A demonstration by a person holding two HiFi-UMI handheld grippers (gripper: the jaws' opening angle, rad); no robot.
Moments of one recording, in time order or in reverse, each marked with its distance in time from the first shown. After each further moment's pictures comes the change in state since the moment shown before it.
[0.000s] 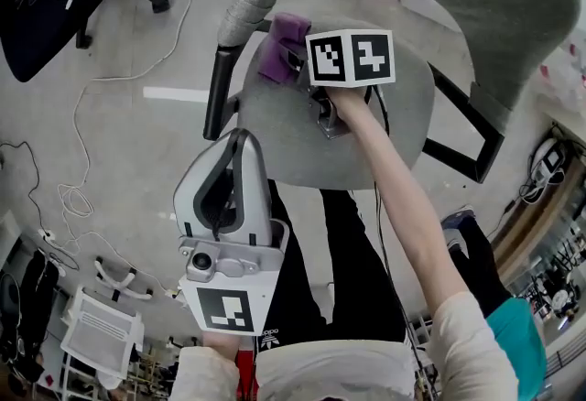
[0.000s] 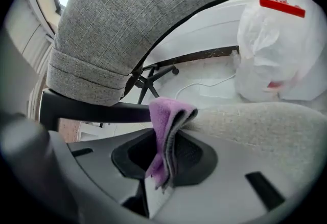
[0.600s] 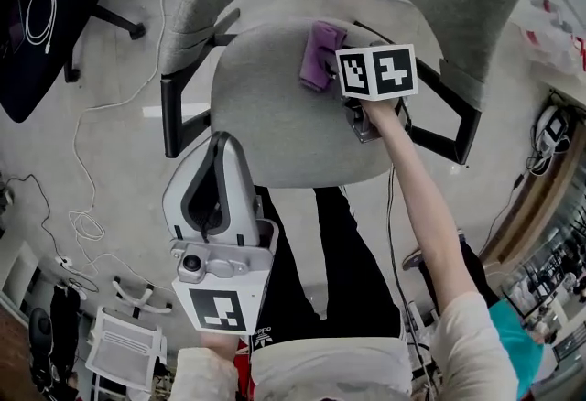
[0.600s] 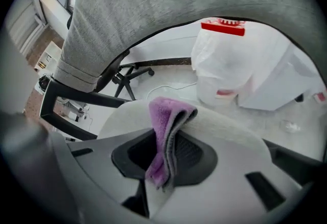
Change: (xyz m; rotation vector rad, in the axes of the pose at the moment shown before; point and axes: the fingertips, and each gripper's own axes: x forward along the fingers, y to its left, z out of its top) left arm 0.025 -0.049 0.008 0.015 -0.009 -0.084; right arm -0.096 -0.122 -0.023 -0.039 -0.006 -0.249
